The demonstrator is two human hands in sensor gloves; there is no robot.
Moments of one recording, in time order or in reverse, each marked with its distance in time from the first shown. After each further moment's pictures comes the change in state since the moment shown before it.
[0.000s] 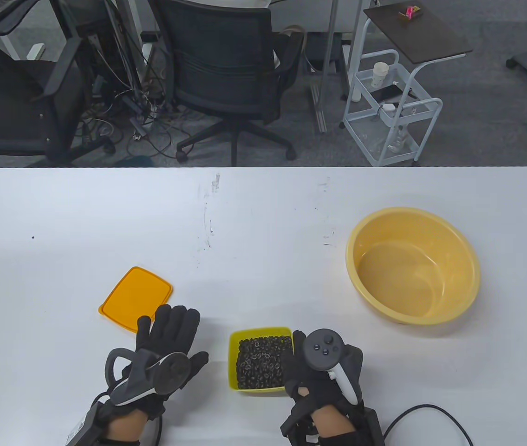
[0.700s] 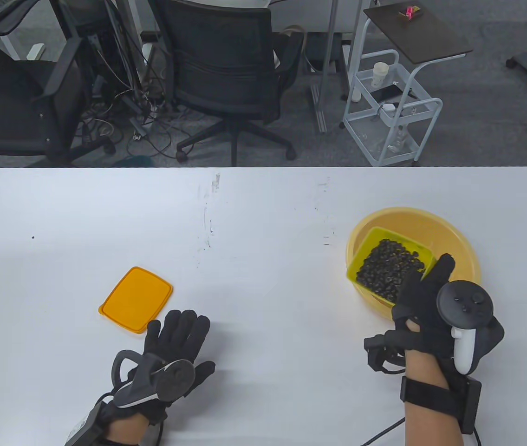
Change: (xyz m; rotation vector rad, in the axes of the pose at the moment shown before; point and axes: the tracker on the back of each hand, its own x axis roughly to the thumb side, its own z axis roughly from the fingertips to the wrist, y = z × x) left_hand 0.010 -0.005 0.001 -0.034 -0.085 0.013; right_hand -0.031 -0.214 0.020 -0.681 0.160 -0.208
